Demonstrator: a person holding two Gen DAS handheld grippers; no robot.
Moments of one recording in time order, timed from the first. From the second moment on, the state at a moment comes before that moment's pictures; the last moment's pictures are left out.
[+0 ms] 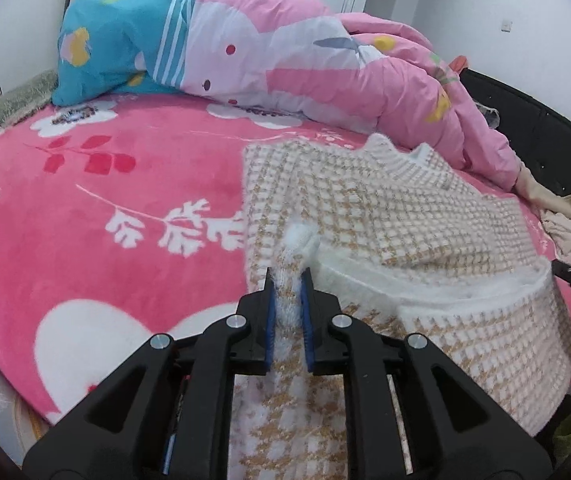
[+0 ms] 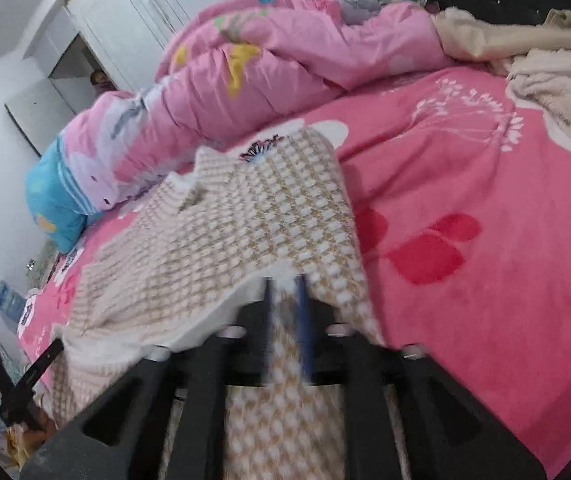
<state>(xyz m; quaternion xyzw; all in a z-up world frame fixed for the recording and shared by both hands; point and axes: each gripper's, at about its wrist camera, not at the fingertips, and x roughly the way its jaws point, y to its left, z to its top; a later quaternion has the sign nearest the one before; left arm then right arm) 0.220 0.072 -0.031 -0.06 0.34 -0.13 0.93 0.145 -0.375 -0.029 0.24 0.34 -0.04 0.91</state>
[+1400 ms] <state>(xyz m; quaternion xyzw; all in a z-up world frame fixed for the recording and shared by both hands) 0.165 -0.006 -0.065 0.04 0.43 -0.12 0.89 0.094 -0.250 -0.061 0.07 0.47 -0.02 0.88</state>
